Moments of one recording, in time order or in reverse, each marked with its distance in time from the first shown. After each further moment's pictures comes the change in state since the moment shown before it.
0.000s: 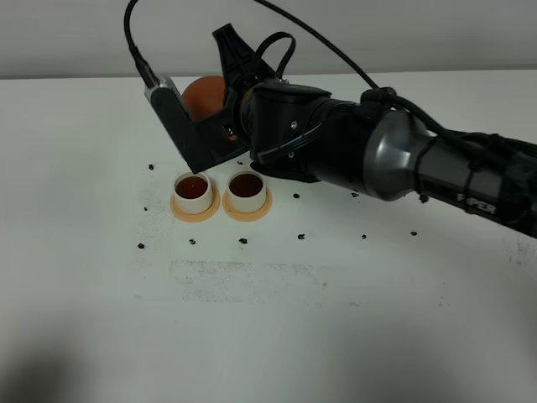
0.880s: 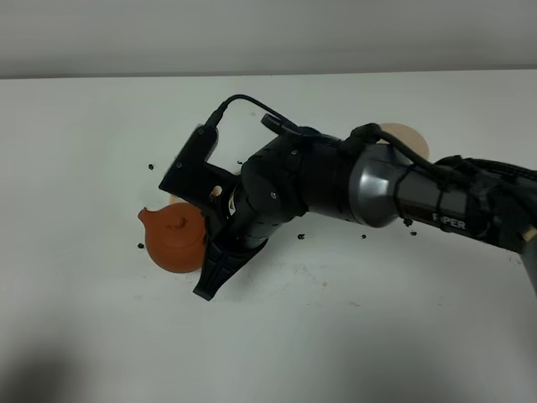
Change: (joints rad) left arm 0.000 0.000 0.000 0.000 0.000 0.000; right arm -0.004 0.087 0.113 1.043 -0.017 0.215
